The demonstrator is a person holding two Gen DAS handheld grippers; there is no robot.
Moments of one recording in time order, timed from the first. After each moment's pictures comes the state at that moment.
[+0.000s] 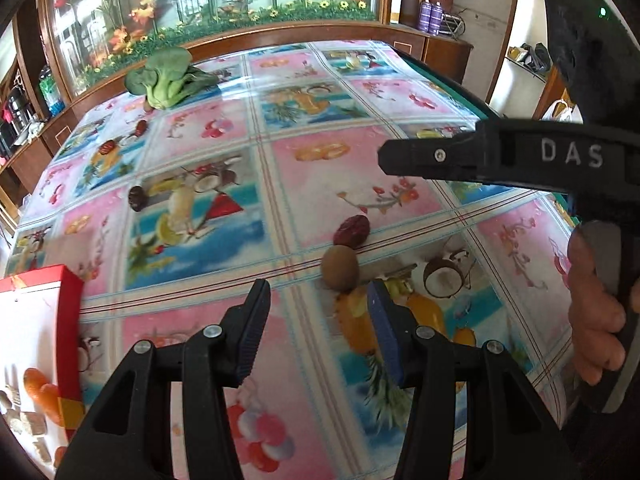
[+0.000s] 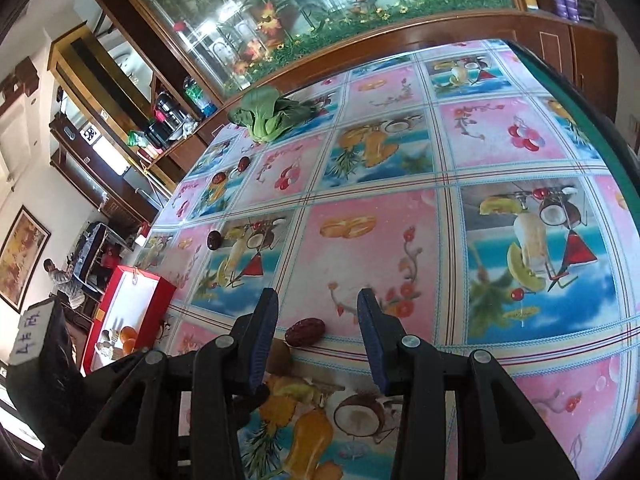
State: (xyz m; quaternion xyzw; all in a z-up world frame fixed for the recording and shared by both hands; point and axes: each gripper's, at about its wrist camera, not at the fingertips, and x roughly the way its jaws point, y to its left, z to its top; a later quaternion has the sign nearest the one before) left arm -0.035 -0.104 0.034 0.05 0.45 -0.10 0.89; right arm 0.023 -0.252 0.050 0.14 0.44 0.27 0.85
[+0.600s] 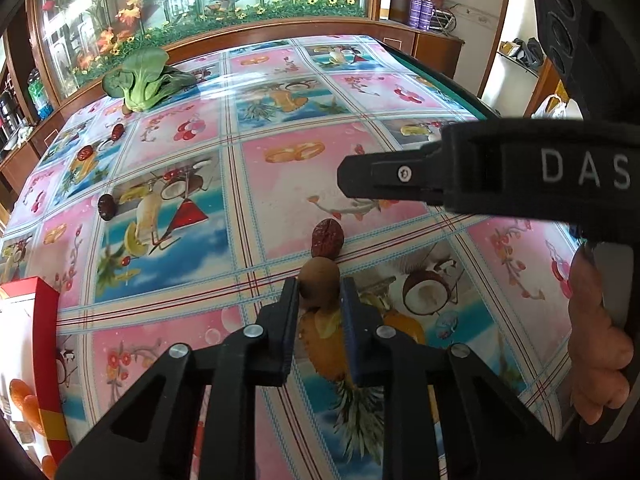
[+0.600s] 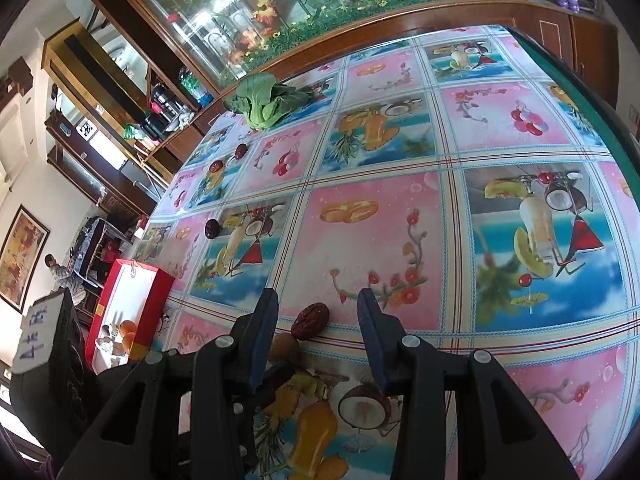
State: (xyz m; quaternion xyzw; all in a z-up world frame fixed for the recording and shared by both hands) left arm -0.024 -0.121 0.026 0.05 0.45 -0.11 0.88; right arm 0.021 -0.245 0.045 0.13 0.46 0.27 0.84
